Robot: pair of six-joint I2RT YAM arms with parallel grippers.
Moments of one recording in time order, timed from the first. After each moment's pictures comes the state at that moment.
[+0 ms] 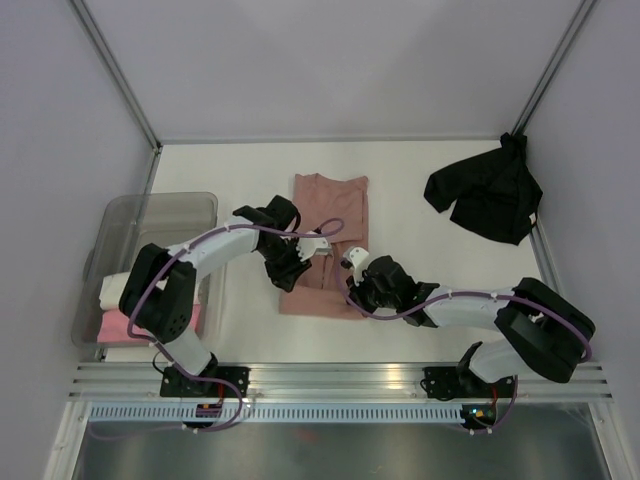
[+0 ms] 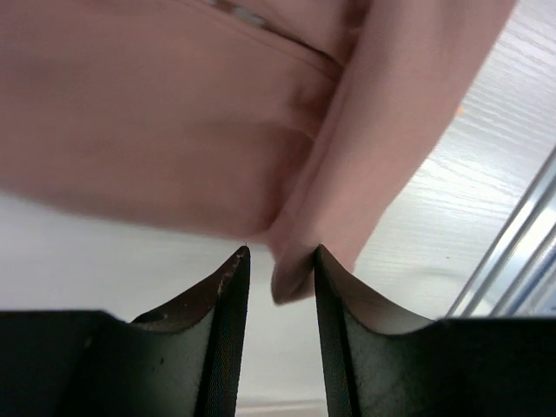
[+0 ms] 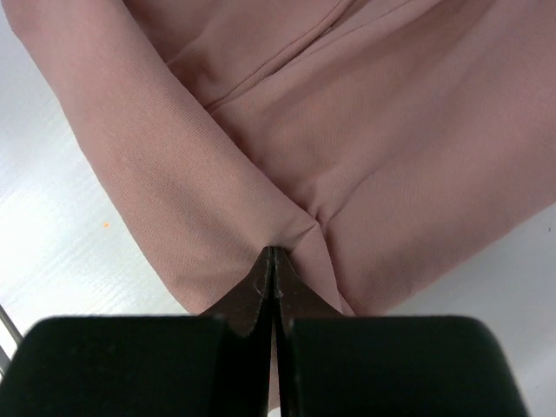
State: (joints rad) left arm -0.56 1.68 1.12 -0.86 0.41 0.65; right arm 0.85 1.41 0.47 0.25 -0.13 0.12
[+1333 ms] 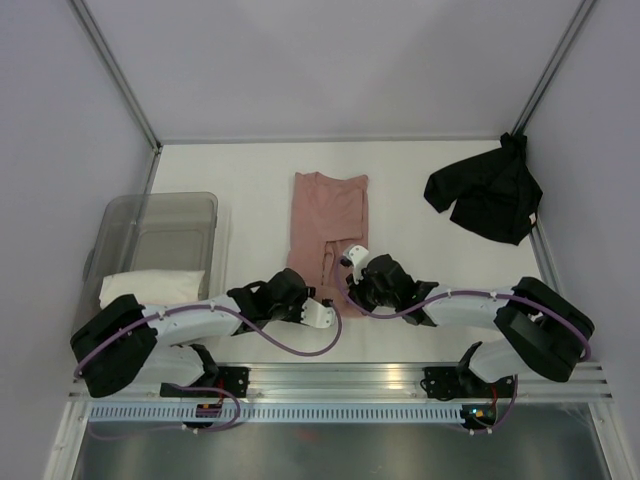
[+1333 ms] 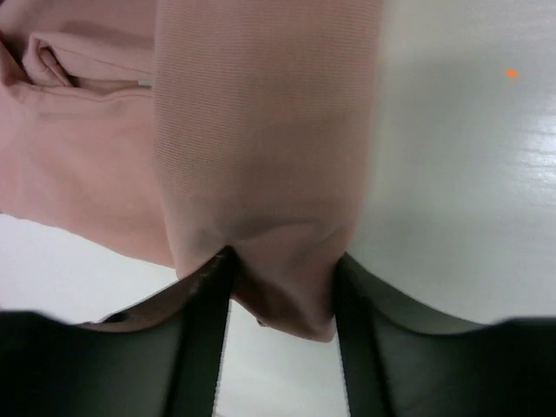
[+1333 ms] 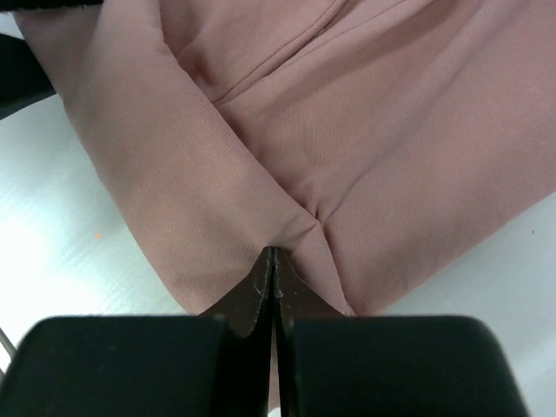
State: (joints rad) left arm -0.94 1.26 0.48 -0.12 -0.09 0.89; right arm 0.85 1.42 0.49 0.25 -0.11 0.13
